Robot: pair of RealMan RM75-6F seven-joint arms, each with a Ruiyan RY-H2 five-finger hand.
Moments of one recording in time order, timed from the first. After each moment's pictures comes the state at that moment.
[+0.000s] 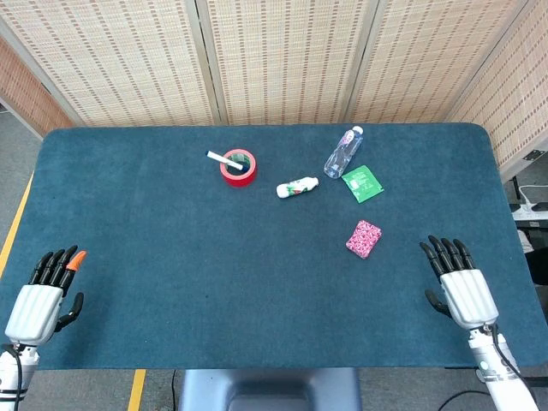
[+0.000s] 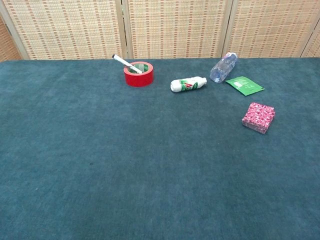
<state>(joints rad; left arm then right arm) -0.16 -1.22 -0.01 -1.45 1.59 1.49 0.04 0.18 -1.22 0.03 -1.56 -1.53 1.39 -0.23</state>
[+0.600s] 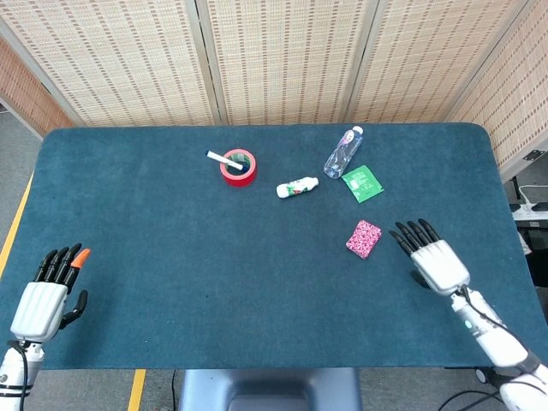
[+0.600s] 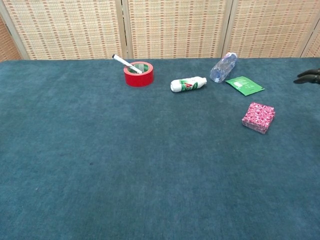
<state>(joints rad) -0.17 -1.24 -0.03 -1.45 1.57 1.47 0.06 0.44 -1.24 0.03 -1.28 -1.65 1.10 -0.12</state>
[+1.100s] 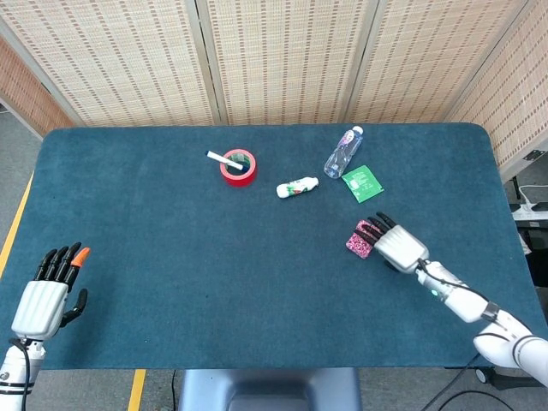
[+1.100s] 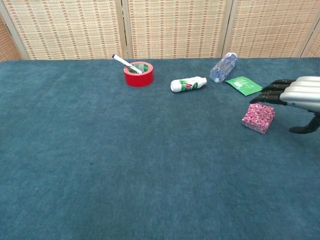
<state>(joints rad) -0.17 -1.24 -0.03 -1.45 1.55 1.45 0.07 0.66 -1.44 -0.03 -0.92 -1.78 0.93 0.06</state>
